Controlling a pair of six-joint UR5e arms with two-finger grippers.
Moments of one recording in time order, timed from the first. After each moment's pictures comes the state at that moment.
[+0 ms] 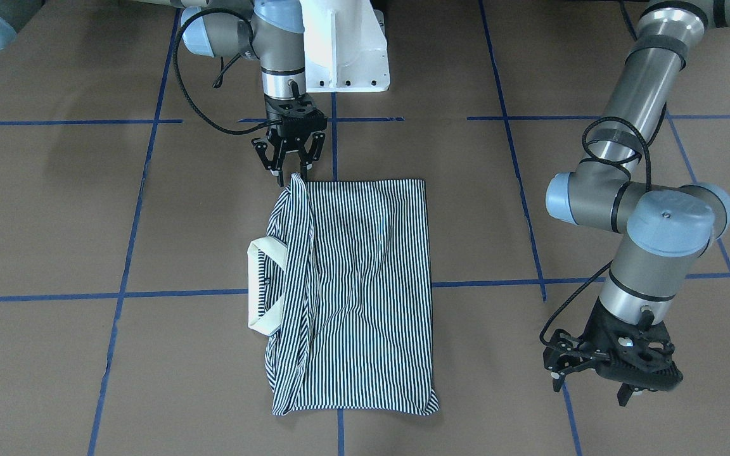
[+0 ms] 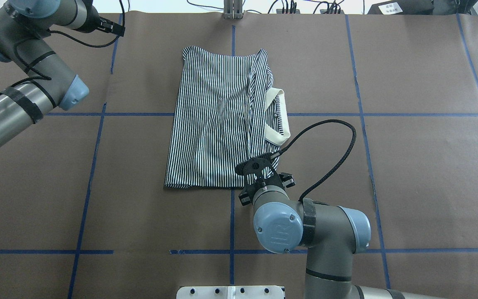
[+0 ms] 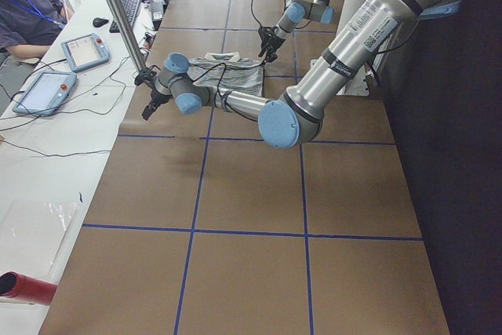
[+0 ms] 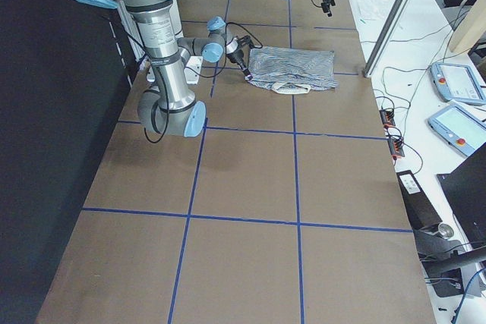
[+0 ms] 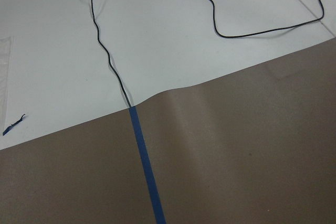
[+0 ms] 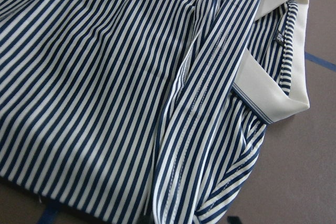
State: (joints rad) left arm -1.01 -2.29 -1.03 -2.35 -1.79 -0.60; right arm 0.22 -1.04 1.77 -1.48 1.22 1.02
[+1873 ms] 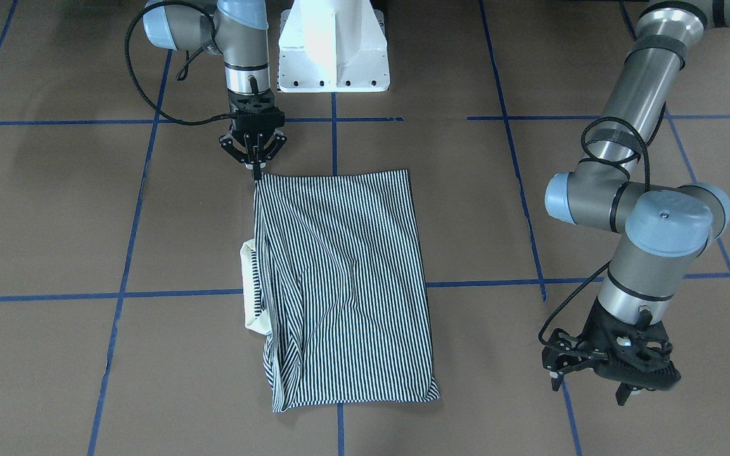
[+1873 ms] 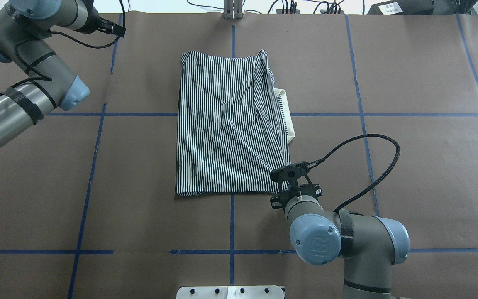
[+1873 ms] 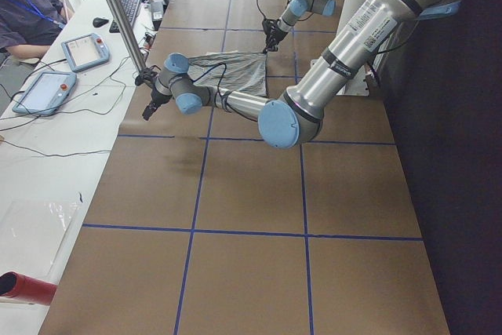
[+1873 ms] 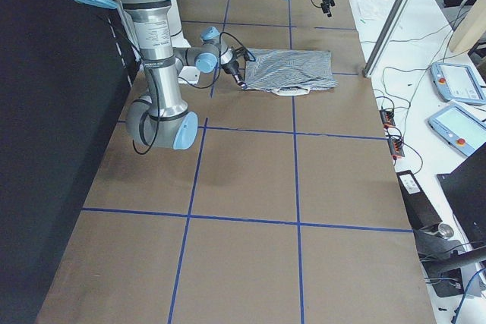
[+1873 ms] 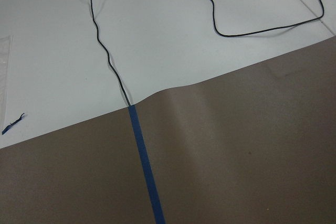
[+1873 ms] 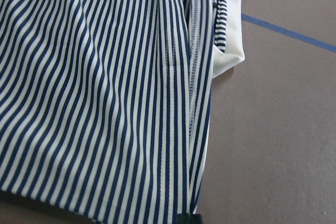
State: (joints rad) left arm -1.00 -2.29 -1.03 -2.35 -1.79 -0.60; right arm 0.19 -1.21 1.88 -1.48 1.19 1.15
